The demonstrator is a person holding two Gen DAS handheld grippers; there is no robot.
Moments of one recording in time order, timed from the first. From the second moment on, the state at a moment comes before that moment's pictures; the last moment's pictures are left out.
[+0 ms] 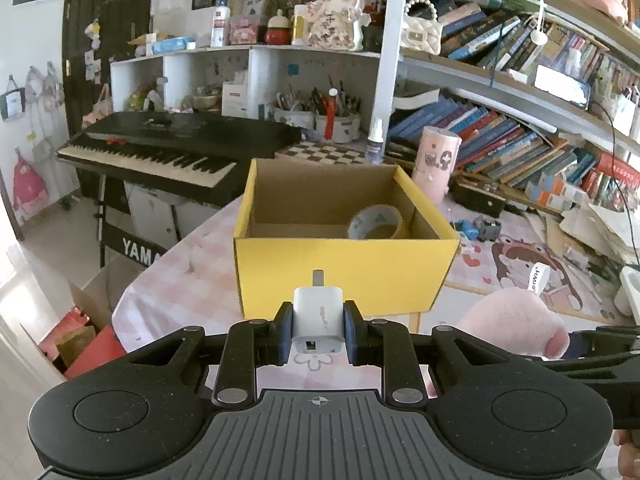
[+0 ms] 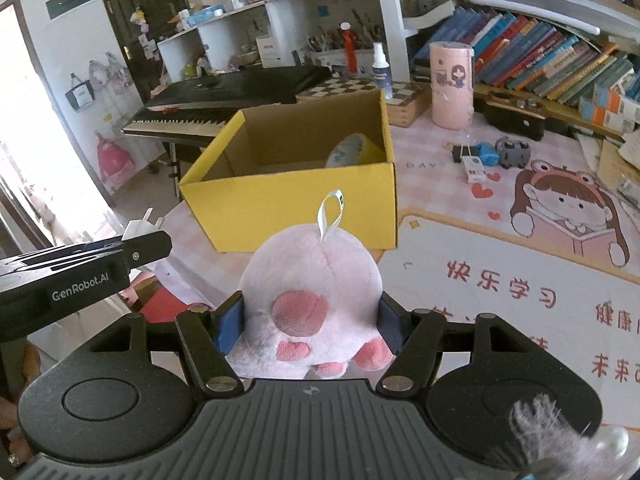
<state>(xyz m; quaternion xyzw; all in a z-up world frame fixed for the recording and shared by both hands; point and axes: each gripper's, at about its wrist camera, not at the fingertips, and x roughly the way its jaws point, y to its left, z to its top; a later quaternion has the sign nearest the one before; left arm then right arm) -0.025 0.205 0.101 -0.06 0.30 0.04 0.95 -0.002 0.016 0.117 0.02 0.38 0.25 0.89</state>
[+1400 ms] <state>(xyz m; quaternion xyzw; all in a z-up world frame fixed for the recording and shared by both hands) 0.148 0.200 0.085 -0.01 0.33 0.10 0.94 0.217 0.062 0.146 -0.02 0.31 0.30 0.90</state>
